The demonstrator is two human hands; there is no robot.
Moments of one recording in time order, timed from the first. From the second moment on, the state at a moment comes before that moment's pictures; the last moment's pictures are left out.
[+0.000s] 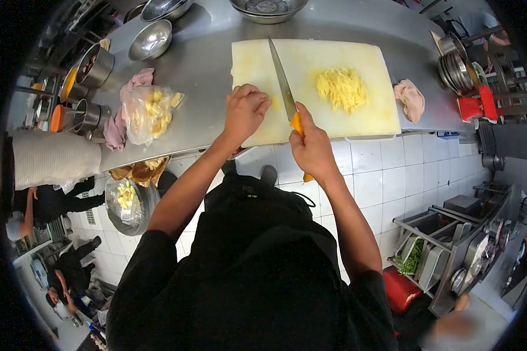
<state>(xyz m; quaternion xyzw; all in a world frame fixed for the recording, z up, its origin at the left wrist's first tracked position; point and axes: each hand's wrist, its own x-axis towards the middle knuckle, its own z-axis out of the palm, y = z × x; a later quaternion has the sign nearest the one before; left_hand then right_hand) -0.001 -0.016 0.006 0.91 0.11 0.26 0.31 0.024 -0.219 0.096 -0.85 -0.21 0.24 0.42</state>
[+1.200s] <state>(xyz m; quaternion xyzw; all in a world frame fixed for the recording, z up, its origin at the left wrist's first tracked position) 0.003 -0.022 -0.001 0.89 0.12 0.30 0.32 0.011 -0.196 0.103 -0.89 -0.24 0.28 0.27</state>
